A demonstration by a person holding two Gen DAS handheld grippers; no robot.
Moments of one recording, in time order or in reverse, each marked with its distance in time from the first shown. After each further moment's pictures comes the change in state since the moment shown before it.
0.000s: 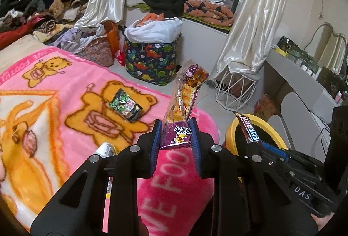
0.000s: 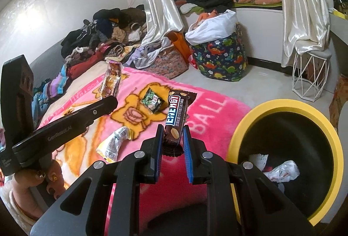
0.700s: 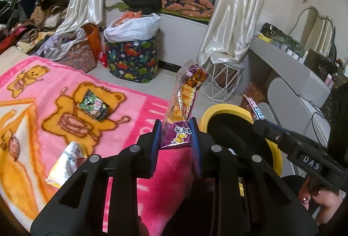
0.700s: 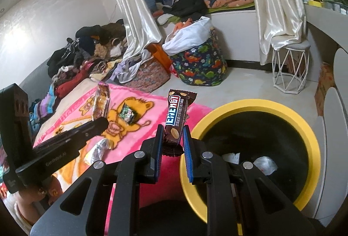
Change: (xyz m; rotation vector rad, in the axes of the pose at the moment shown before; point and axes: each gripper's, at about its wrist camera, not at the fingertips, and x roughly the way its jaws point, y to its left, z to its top) left arm 0.012 -0.058 -0.010 0.098 0.032 -0.073; right arm -0.051 -0.055 -0.004 0.096 -0.073 -0.088
